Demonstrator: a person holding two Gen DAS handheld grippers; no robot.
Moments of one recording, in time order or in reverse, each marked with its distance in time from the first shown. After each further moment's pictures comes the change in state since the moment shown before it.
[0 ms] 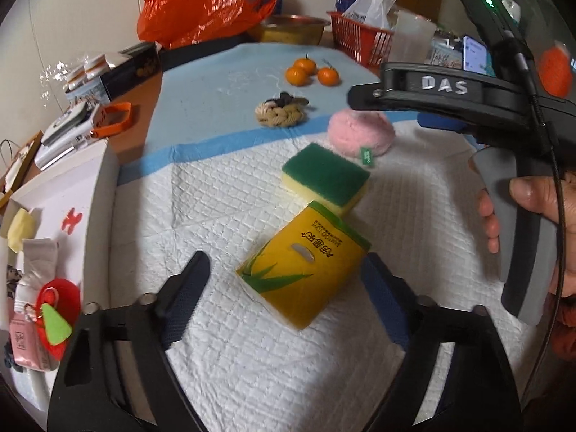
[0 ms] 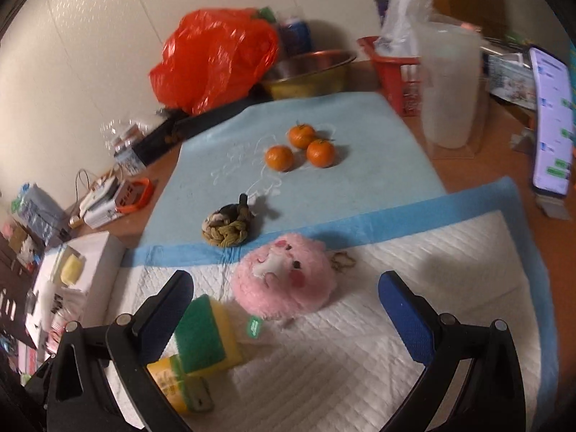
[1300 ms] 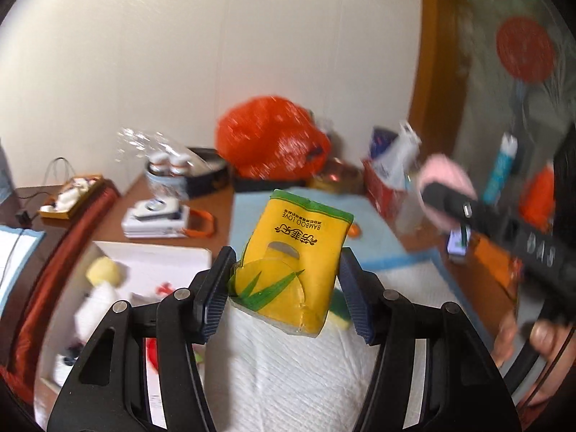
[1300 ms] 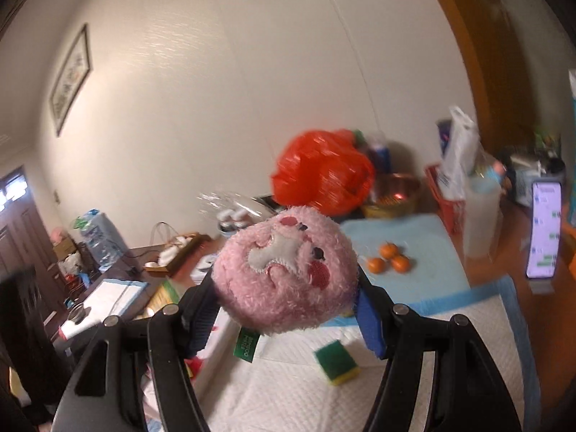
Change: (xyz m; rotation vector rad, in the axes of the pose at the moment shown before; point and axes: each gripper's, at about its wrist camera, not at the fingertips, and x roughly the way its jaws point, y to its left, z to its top) left arm -0.188 0.050 0.016 -0.199 -0.459 0.084; right arm -0.173 0.087 0.000 -0.118 -0.387 0.242
